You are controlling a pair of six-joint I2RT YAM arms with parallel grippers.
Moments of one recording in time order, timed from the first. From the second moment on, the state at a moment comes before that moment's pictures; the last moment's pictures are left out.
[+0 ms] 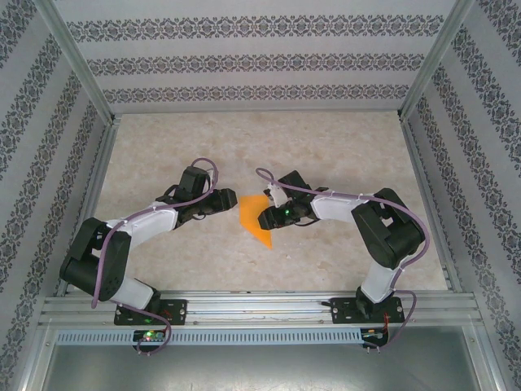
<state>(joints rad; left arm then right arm) -0.38 1.48 0.74 -0.05 0.32 -0.65 0.58 1.77 0.90 -0.21 -0.50 0.29</state>
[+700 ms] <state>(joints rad) -0.38 1.55 0.74 -0.05 0.37 -0.68 0.59 1.76 0.90 -0.22 -0.46 0.29</state>
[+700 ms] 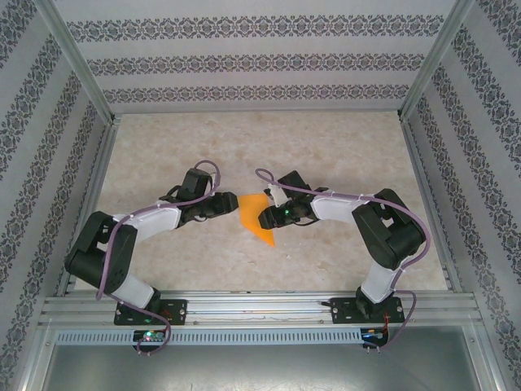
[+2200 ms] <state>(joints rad) -0.42 1.71 0.77 0.08 0.56 -0.82 0.59 1.68 0.90 -0.24 -0.41 0.29</state>
